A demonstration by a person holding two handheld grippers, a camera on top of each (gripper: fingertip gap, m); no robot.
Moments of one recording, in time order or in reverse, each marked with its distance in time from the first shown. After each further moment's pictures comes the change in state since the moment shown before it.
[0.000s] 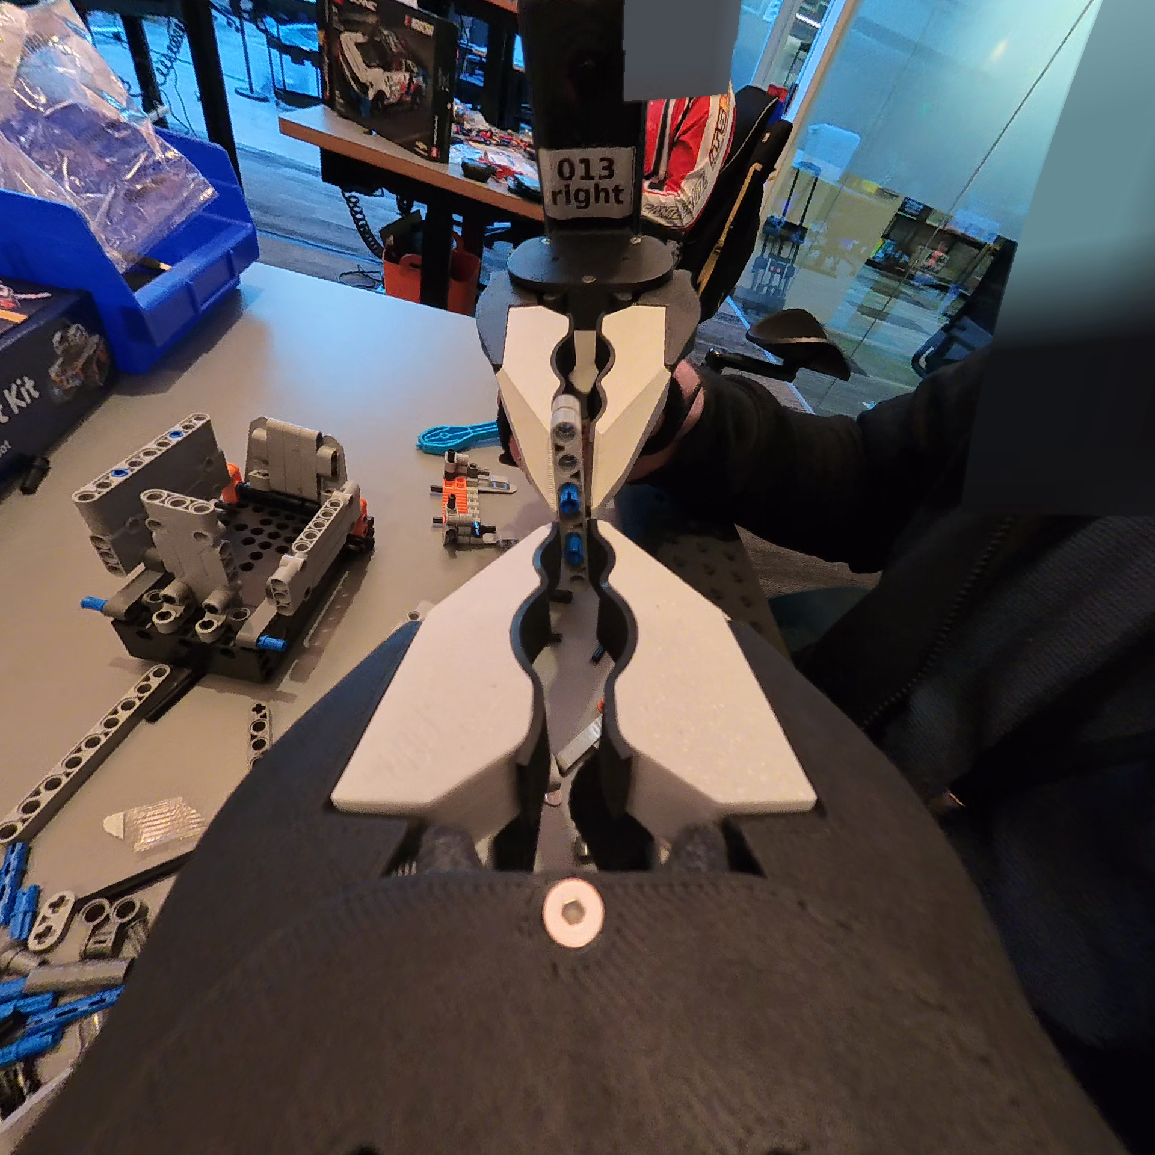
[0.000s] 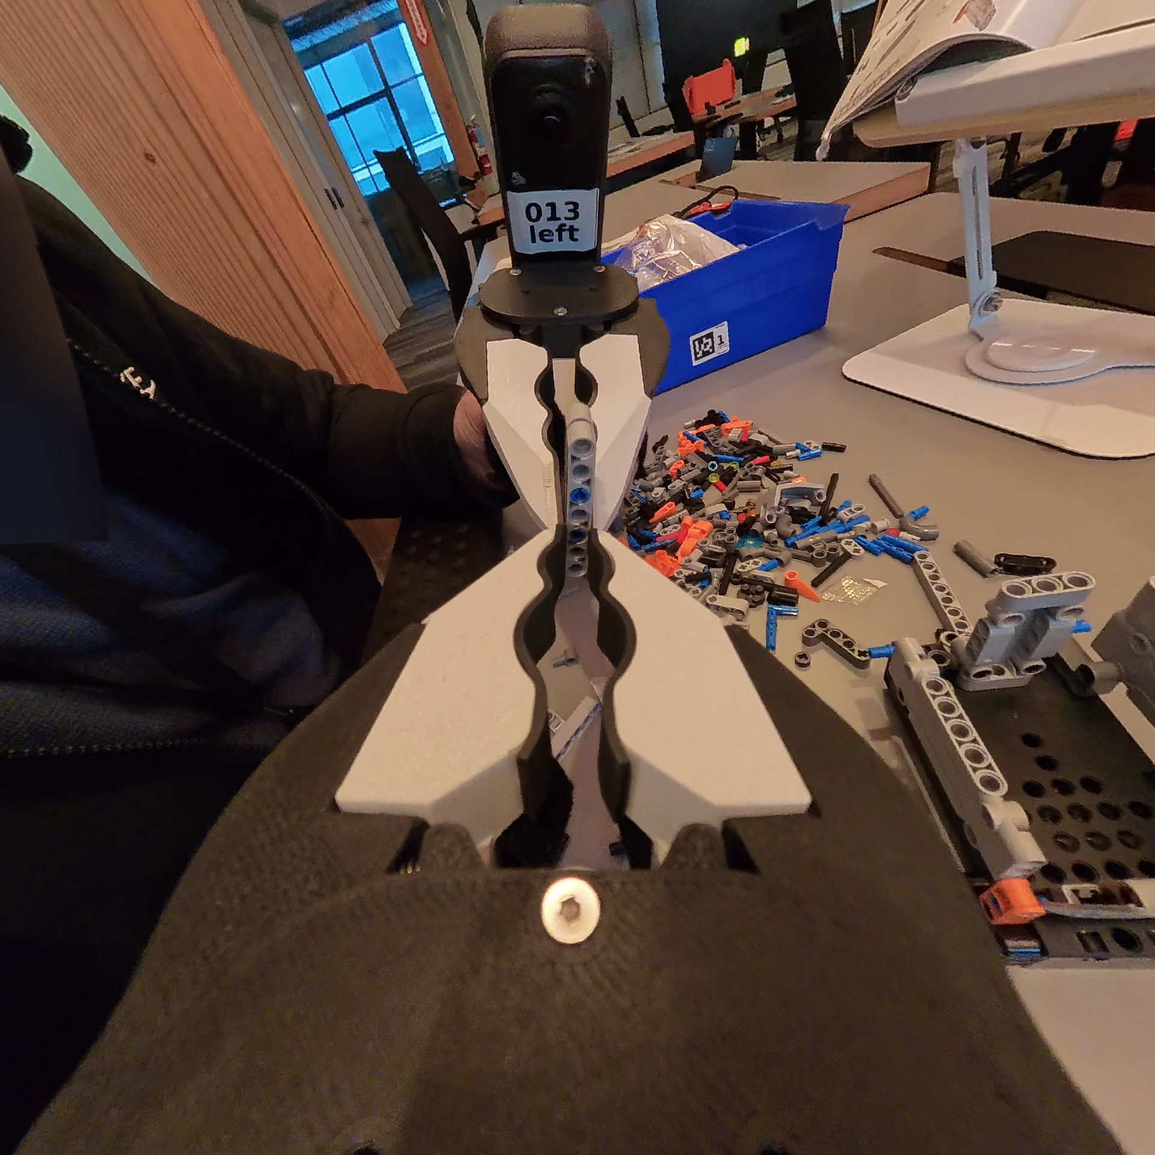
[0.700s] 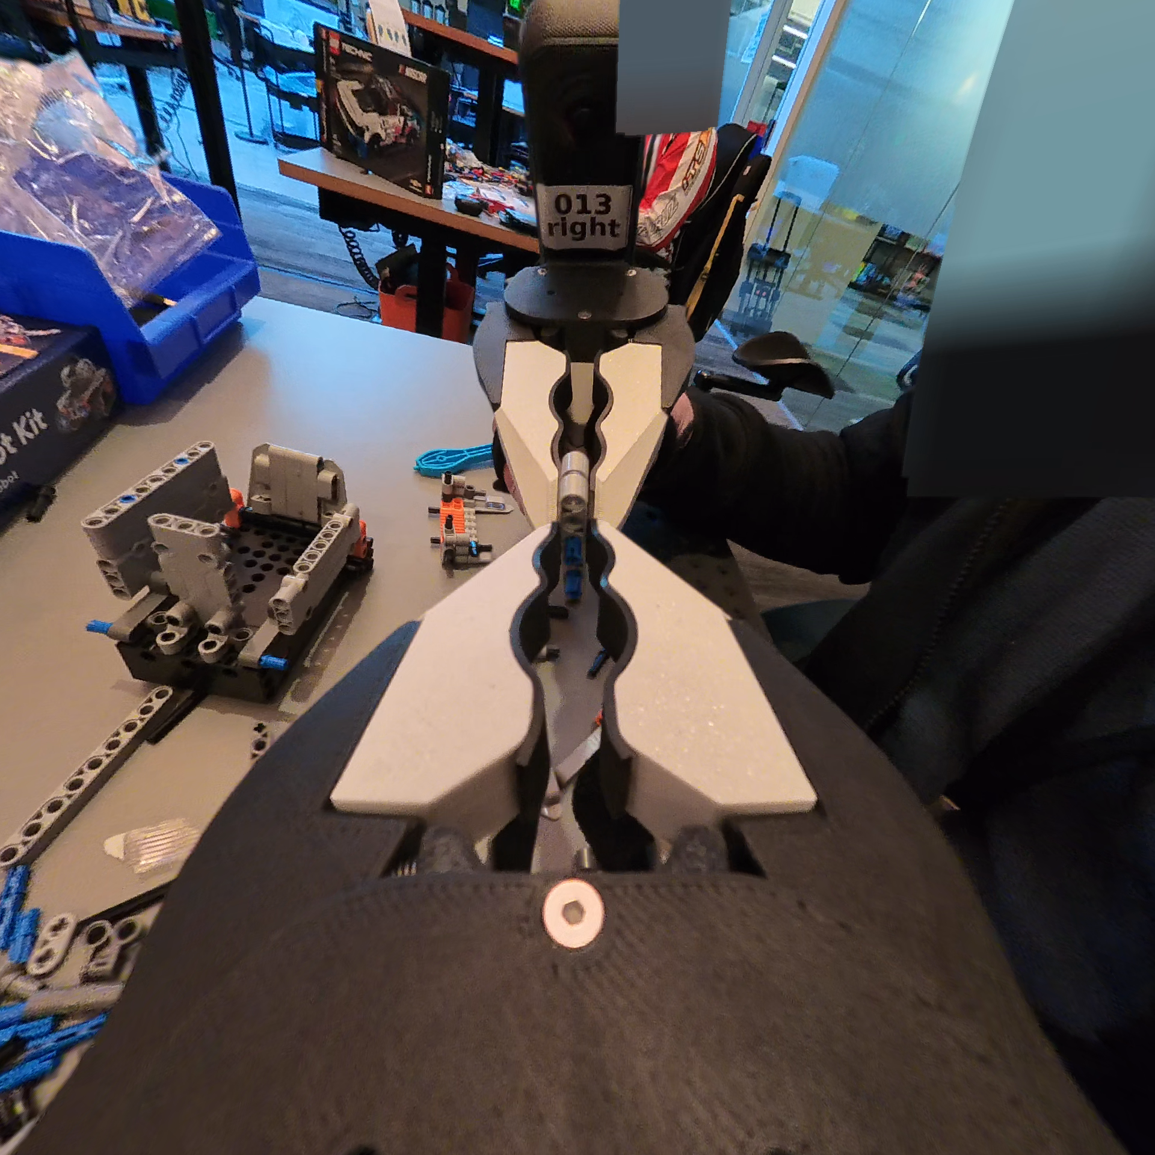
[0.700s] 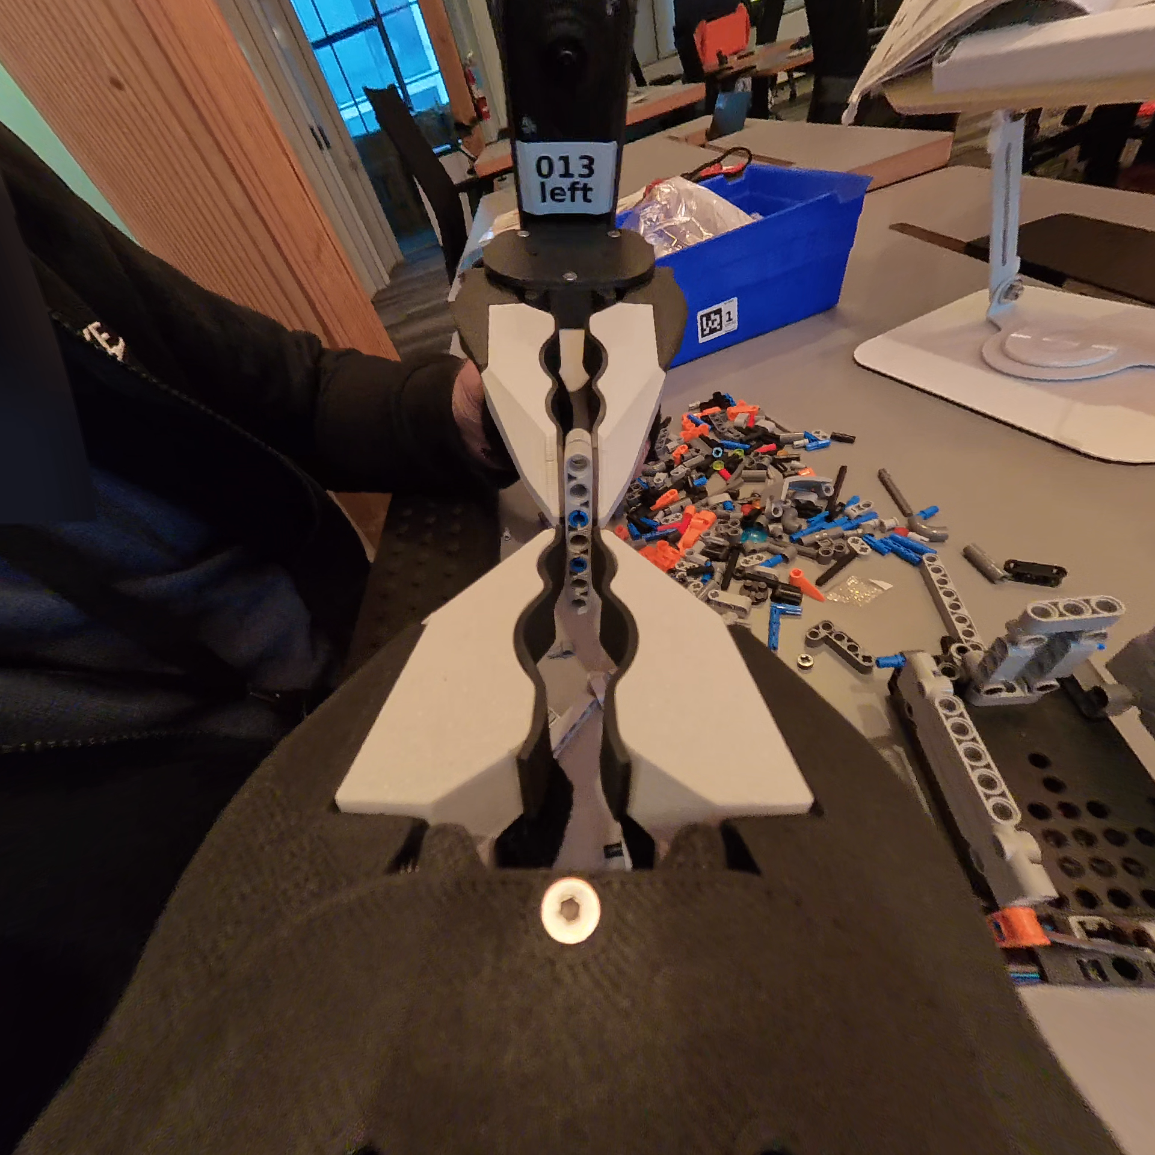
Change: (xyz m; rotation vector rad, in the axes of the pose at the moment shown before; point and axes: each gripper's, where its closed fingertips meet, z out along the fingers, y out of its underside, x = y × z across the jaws) left arm 0.002 -0.007 -0.004 0.041 0.018 0.012; right arm -0.003 0.005 0.010 -0.059 0.000 -0.037
